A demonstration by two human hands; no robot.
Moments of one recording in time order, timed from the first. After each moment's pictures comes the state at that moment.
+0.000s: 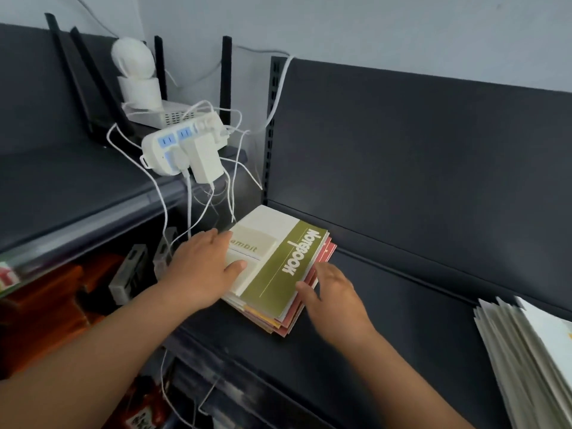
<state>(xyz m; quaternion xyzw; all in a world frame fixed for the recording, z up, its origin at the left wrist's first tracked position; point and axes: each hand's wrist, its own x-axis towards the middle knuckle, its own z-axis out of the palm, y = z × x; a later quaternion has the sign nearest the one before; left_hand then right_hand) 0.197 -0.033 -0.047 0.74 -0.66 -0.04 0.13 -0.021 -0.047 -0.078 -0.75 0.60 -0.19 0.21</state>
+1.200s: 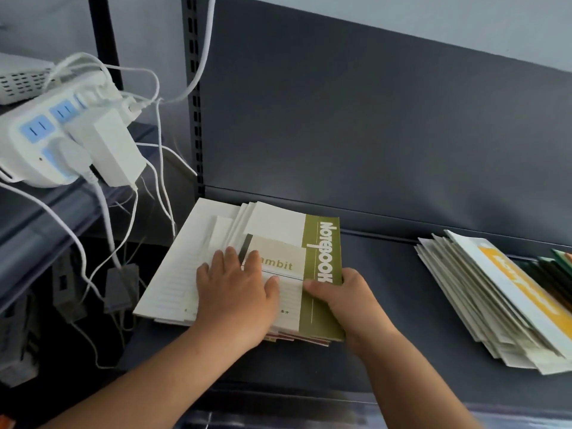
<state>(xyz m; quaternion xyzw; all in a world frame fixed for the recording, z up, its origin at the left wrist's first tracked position) 0.157 -0.064 -0.076 0.61 -0.78 -0.11 0.07 -0.003 -0.027 -0.077 -0.31 0.71 -0.44 0.46</state>
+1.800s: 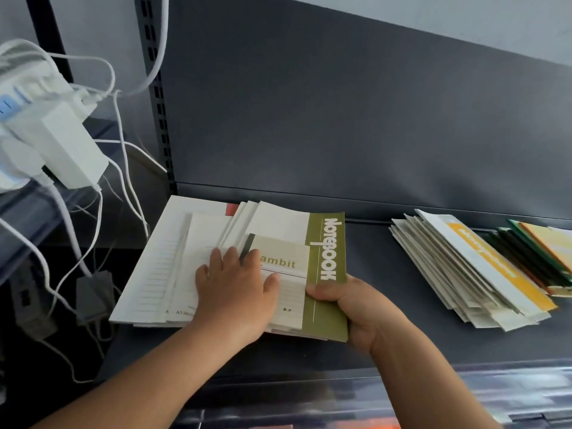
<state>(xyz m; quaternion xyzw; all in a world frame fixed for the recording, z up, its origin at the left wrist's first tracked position) 0.146 -0.061 -0.075 0.56 -0.81 -0.15 0.09 -0.017 0.000 -0.069 -0.20 0.63 -0.47 0.59</state>
